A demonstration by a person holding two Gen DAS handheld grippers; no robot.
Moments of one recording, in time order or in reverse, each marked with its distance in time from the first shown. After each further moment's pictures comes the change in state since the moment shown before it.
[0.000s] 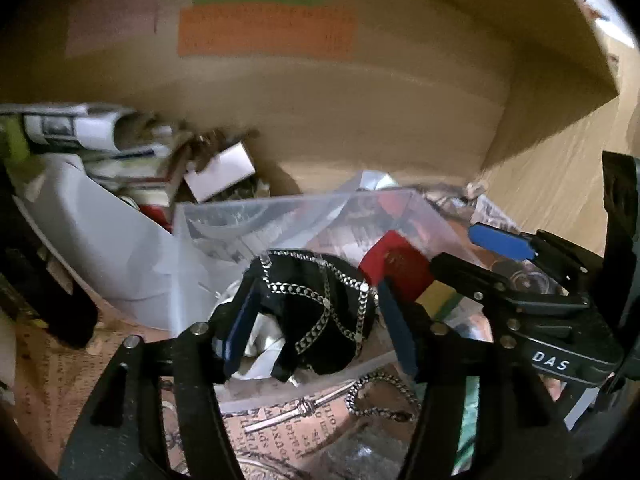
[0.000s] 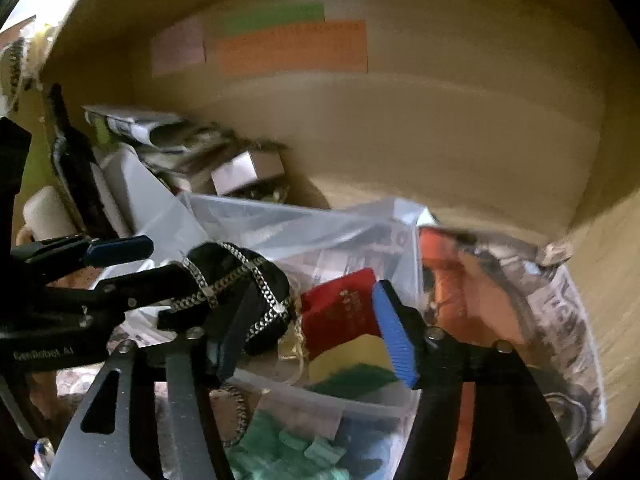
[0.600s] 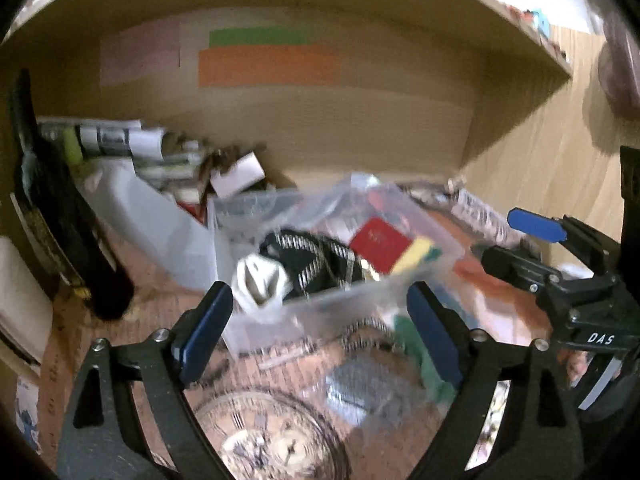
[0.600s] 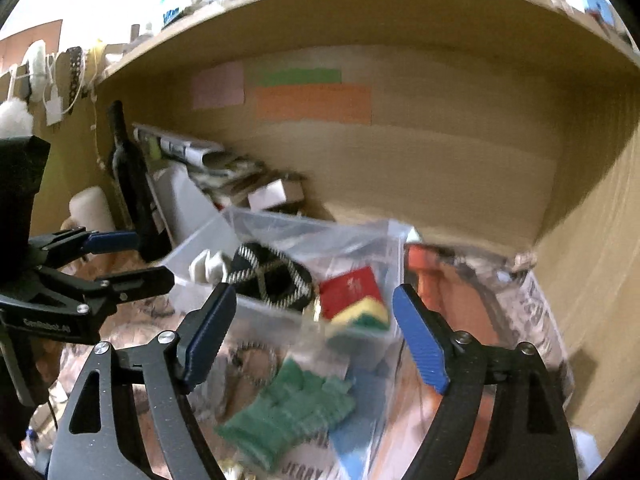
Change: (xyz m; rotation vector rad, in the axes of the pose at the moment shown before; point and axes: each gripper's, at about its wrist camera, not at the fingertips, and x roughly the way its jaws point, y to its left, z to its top) left arm -0.059 -0.010 -0.044 0.056 -0.040 0.018; right arm -0.073 0.016 -0.036 -0.025 -0.096 0.014
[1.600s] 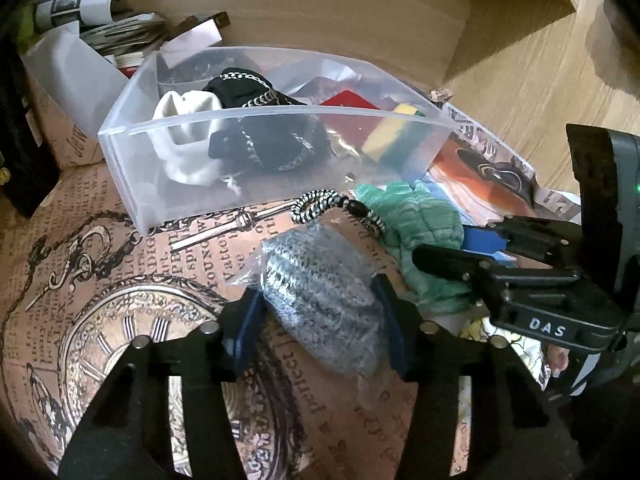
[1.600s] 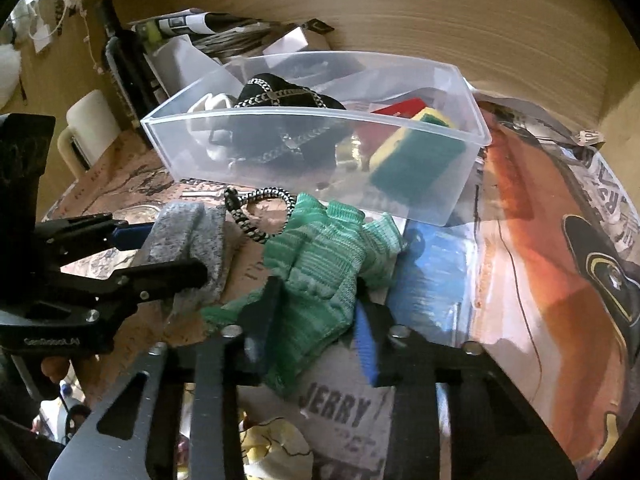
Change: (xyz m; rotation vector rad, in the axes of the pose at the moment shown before) left arm 0.056 -0.017 -0.078 -0.054 0.221 -0.124; right arm 0.055 0.000 -0.078 0.039 0.334 0.141
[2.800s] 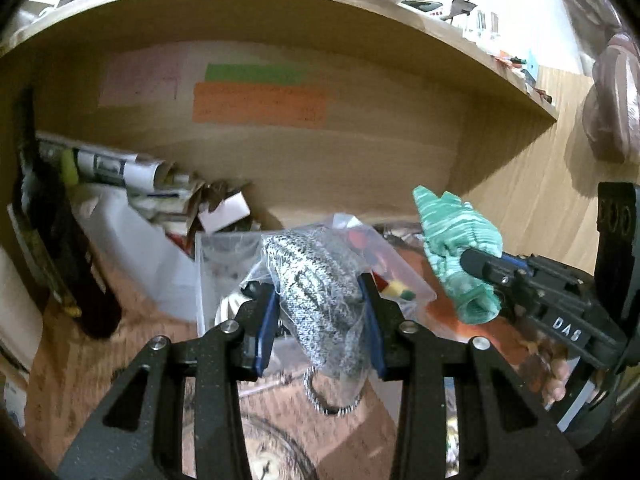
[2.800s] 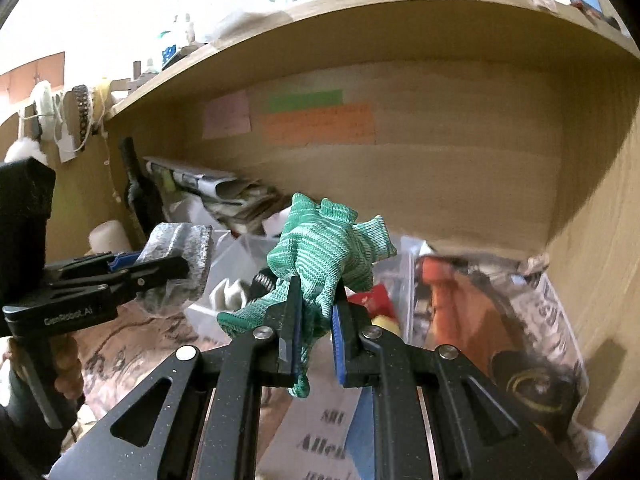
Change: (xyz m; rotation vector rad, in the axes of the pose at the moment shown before) left arm -0.097 -0.008 0.082 0.026 -0.362 0.062; right arm -0.091 0.007 0.068 -0.005 -0.428 -0.073
